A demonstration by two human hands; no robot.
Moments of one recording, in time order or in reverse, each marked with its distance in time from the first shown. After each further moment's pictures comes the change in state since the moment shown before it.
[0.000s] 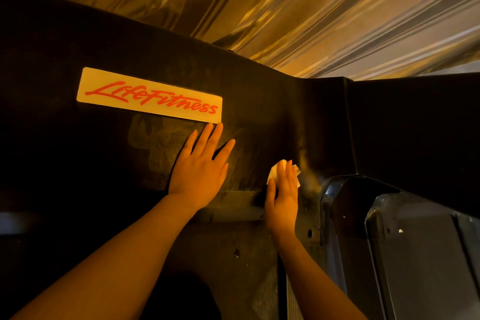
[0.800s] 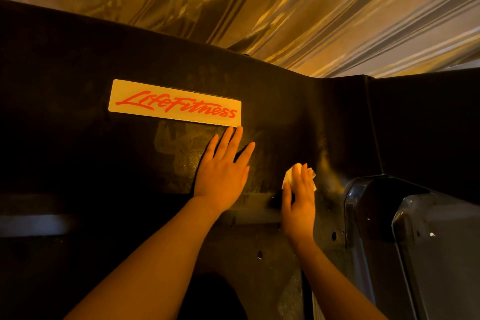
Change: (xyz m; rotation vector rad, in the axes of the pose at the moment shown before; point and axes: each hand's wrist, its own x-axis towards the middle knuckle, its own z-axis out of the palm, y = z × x) left_hand 0.001 0.000 -0.006 -0.003 -0.066 -0.008; right_hand -0.010 -0.013 0.004 0.022 -0.011 -0.006
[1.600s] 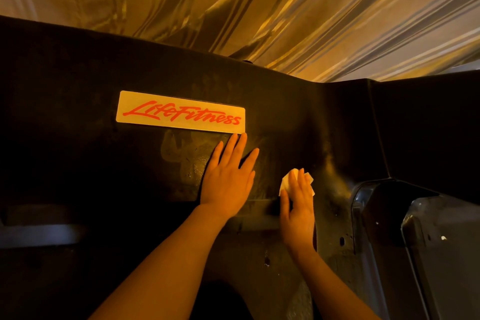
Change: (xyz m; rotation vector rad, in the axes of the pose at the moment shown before) left_hand 0.000 -0.001 -0.001 -0.030 -0.003 -0.005; right_hand -0.007 -0.014 0.010 0.009 -0.003 -0.045
